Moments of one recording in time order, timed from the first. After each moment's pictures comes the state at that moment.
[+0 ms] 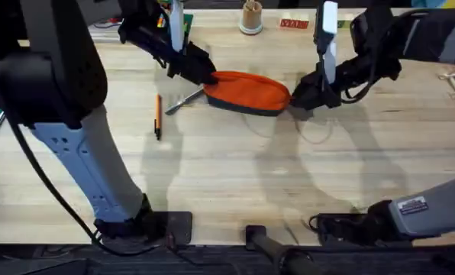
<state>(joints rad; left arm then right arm) 0.01 2.10 1.60 -1.23 0.93 1.52 0.04 1.75 1.09 -0.75 -0.63 -1.21</state>
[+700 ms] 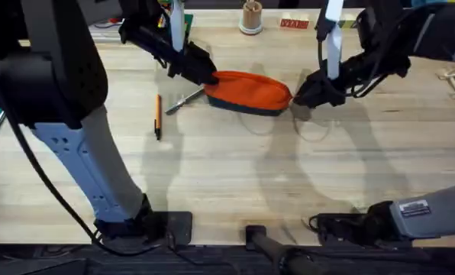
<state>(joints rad) 0.01 2.10 1.60 -1.23 0.93 1.52 0.04 1.70 1.10 -0.79 -0.59 -1.06</state>
